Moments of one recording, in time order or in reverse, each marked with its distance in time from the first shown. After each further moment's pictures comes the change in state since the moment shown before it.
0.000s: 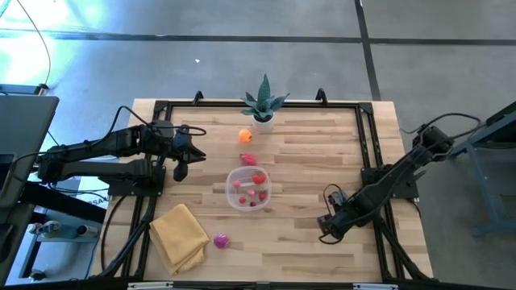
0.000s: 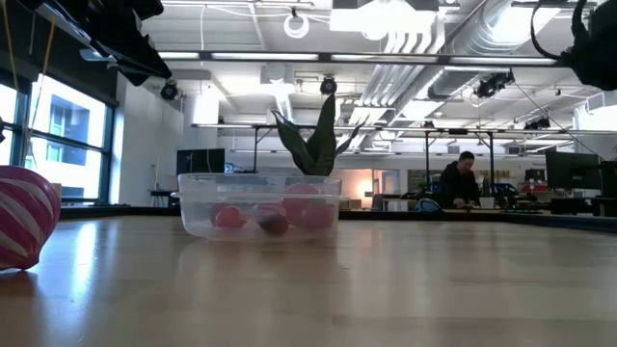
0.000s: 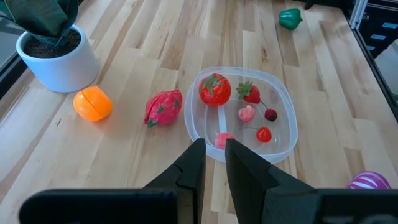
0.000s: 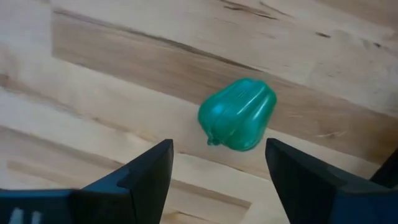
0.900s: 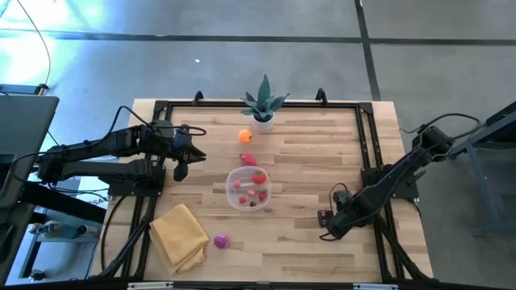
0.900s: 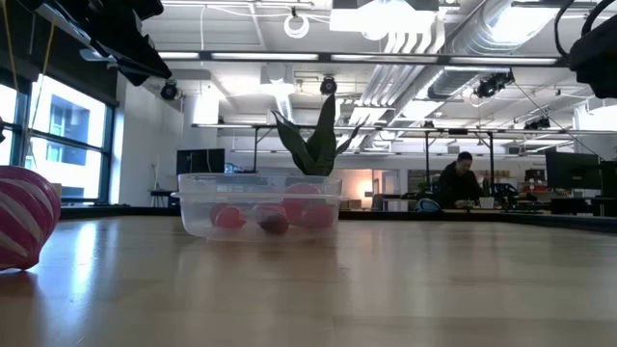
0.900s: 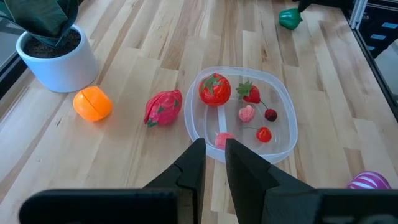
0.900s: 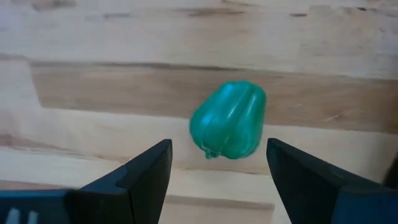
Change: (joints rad) left arm 0.000 0.000 0.000 0.000 0.000 0.000; right arm 0.015 0.000 -0.035 0.022 0.026 0.264
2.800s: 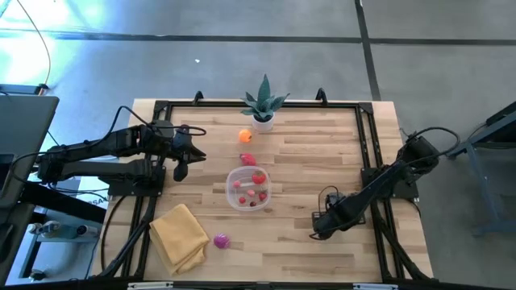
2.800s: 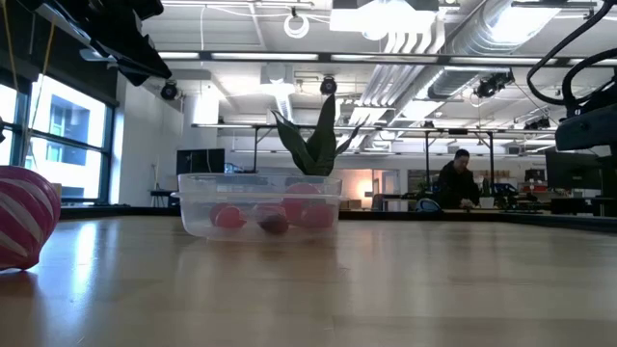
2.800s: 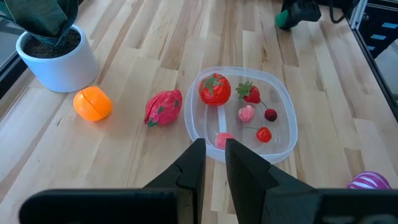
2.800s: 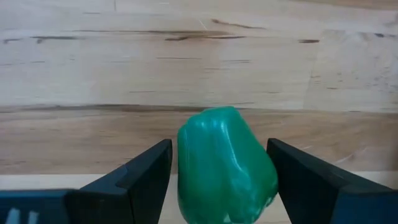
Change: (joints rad) left arm 0.000 0.000 0.000 0.000 0.000 0.000; right arm -0.067 0.211 0.000 0.037 -0.057 -0.083
